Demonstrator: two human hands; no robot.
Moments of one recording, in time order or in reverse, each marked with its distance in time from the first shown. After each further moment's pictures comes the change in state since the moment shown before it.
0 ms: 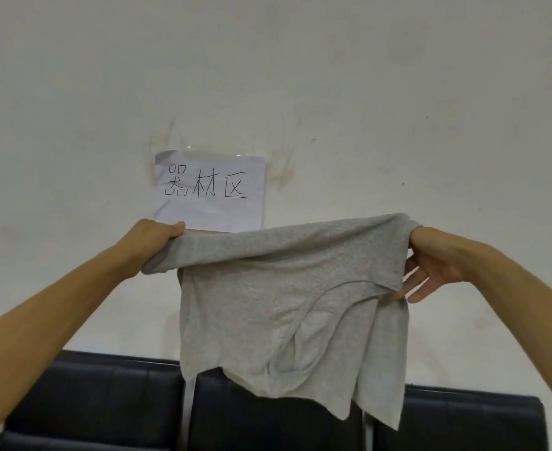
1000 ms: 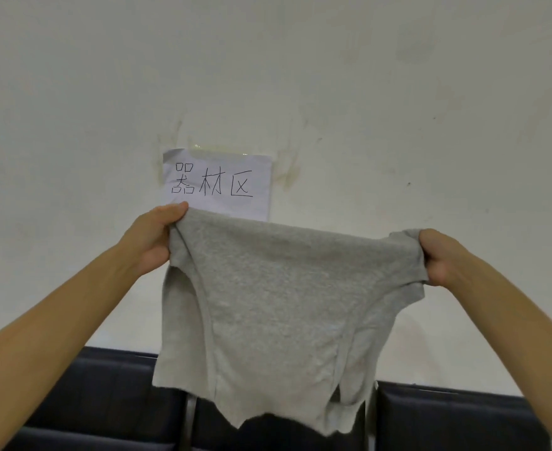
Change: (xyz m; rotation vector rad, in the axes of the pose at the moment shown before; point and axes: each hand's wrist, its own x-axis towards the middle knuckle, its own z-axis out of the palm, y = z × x) left_hand -0.013 0.006 -0.005 -0.810 -0.254 0.006; right_hand 0.014 0.003 0.022 0.688 0.101 -0.018
